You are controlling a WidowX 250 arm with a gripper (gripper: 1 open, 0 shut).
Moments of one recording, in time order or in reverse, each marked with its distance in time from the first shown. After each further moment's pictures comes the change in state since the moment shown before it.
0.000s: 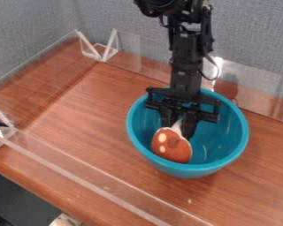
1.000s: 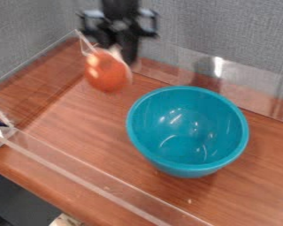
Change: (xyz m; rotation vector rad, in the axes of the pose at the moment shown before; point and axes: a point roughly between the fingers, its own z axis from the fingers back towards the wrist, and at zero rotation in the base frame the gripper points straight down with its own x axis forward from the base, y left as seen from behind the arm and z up) arm -0.040 0.101 0.114 -0.053 -0.127 0.132
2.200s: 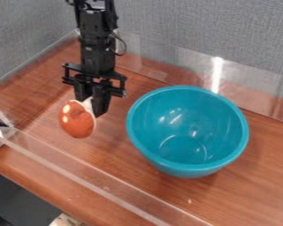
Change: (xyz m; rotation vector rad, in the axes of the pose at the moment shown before) arm 0.011 0.029 -0.097 0.115 0.151 -0.130
